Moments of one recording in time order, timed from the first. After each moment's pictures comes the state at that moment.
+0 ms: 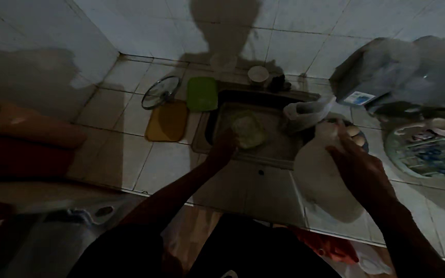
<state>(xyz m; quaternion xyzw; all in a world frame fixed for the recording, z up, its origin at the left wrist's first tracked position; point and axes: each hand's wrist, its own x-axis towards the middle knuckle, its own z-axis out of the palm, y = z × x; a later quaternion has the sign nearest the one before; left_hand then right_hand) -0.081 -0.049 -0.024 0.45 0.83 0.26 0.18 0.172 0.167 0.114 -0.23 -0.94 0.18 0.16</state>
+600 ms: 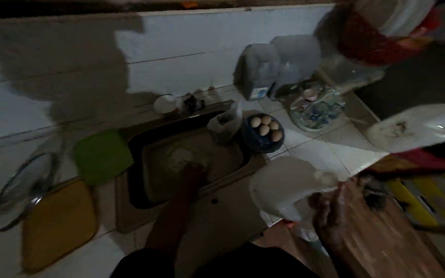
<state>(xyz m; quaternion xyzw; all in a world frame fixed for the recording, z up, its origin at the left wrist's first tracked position) -0.078 0.077 -0.121 0.48 0.83 -0.01 0.26 0.301 0.110 0.029 -0.42 -0.77 0.11 0.47</state>
